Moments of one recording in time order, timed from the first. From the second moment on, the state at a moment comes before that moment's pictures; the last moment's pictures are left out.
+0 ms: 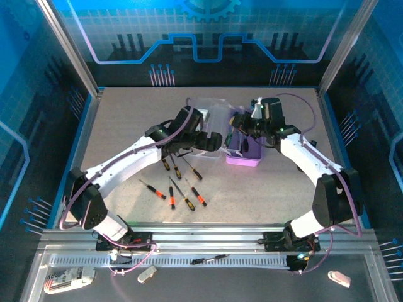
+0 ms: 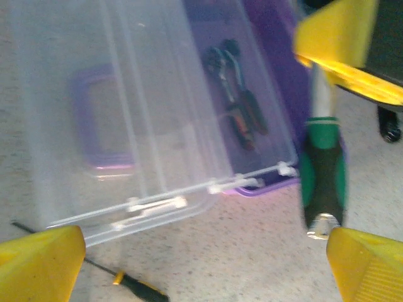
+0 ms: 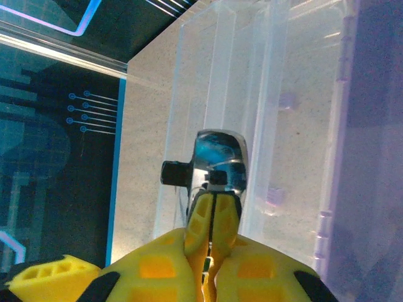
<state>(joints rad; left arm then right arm) -0.67 1.53 1.34 -0.58 -0.04 -0.44 0.28 1.50 1.10 -0.21 -0.47 0.78</state>
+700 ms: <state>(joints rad) -0.37 1.32 0.97 -0.52 -0.16 -0.76 0.15 1.69 1.34 -0.51 -0.27 0.35</state>
